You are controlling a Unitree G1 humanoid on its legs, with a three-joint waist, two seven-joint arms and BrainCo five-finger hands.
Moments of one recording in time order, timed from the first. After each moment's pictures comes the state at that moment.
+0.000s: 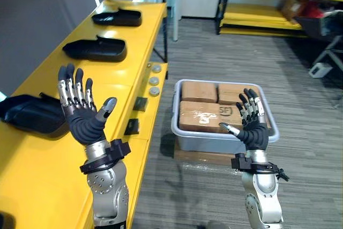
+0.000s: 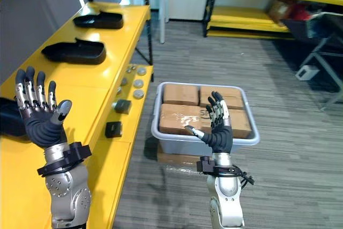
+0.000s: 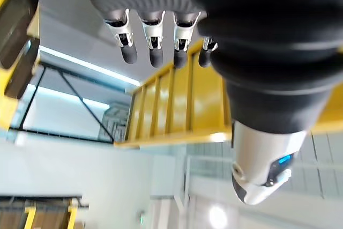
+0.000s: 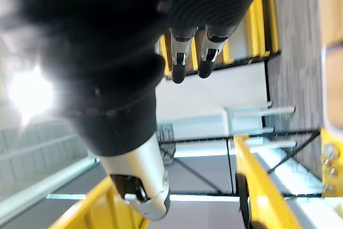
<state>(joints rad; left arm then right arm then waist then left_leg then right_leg) 0.00 -0.01 0.08 -0.47 -0.19 -0.37 0.23 0.03 -0.01 0.00 -0.23 0.17 -0.25 -0.01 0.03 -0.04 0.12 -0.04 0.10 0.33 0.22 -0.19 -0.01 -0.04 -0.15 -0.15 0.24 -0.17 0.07</state>
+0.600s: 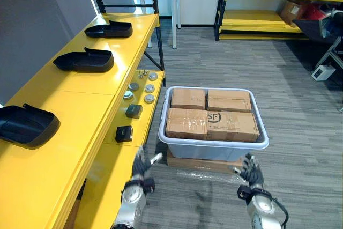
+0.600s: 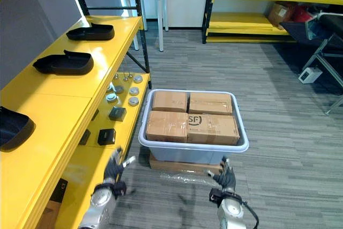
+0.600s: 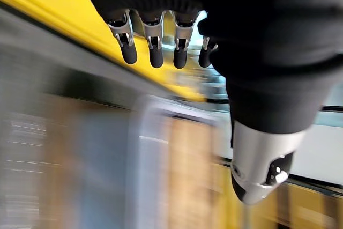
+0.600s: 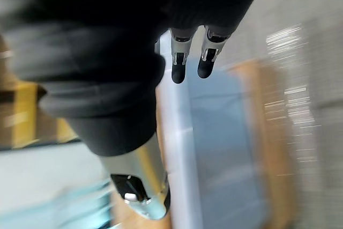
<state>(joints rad) -0.08 0.05 -0.02 0.80 -0.16 -0.13 0.12 -0.02 -0.06 -0.25 0.72 0.19 -0.12 -0.11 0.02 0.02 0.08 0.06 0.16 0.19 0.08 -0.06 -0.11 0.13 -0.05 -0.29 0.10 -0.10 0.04</state>
